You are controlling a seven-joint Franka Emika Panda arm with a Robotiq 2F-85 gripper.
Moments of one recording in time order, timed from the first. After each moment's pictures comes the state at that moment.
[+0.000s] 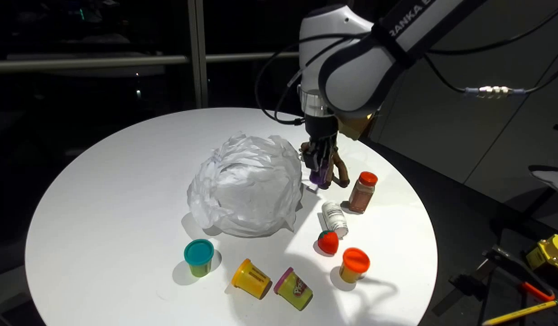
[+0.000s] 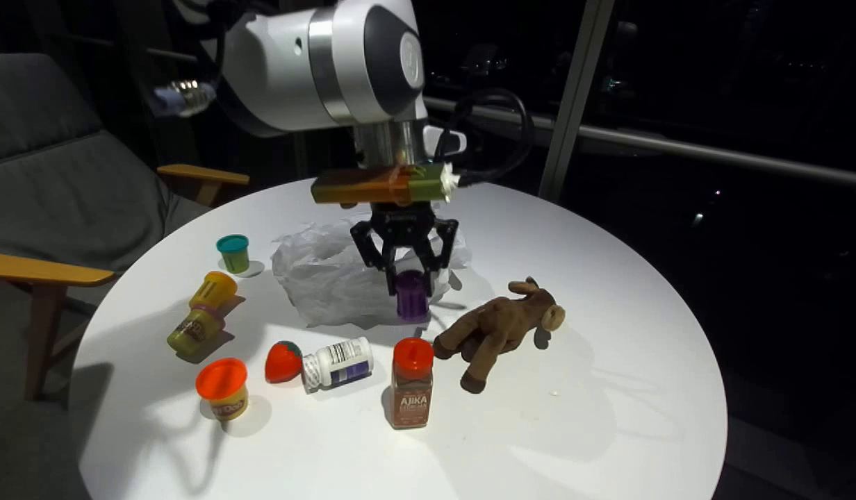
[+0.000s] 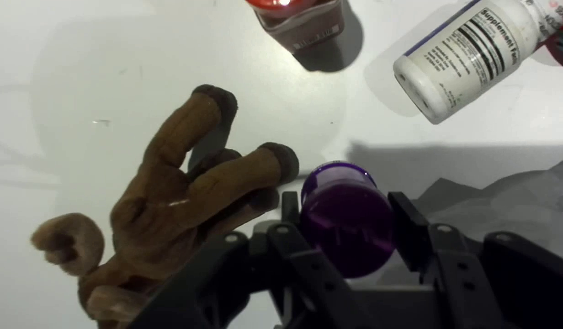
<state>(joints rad) 0.12 0.60 -0.10 -1.92 -0.31 2.43 0.04</state>
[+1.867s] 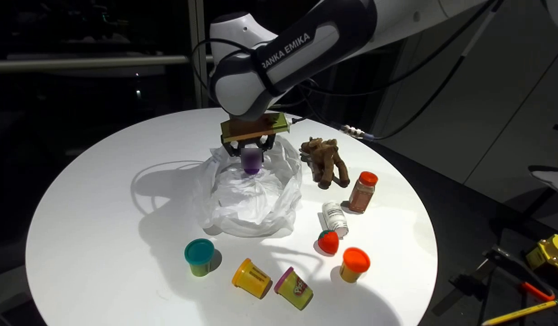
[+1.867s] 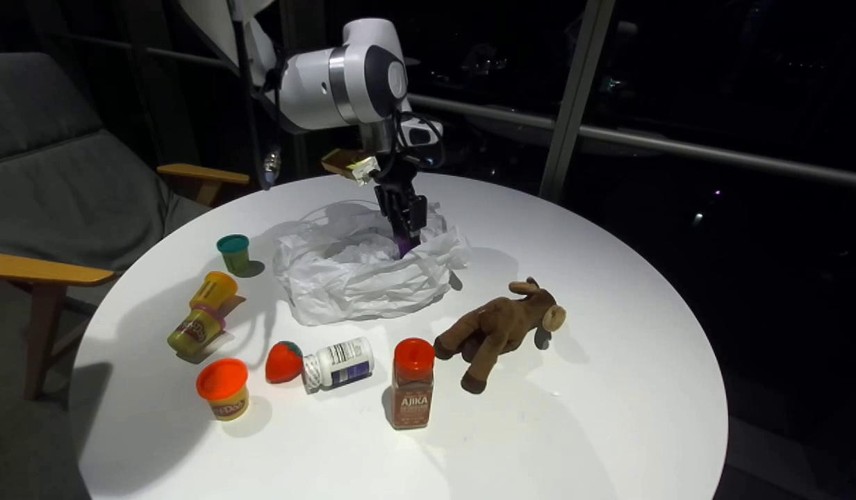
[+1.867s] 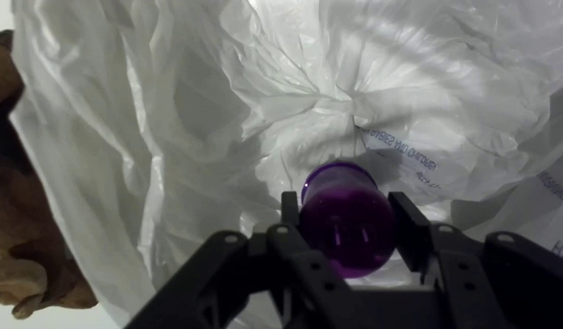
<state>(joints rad) 0.24 1.12 -0.13 -1.08 -0.17 2.18 0.76</state>
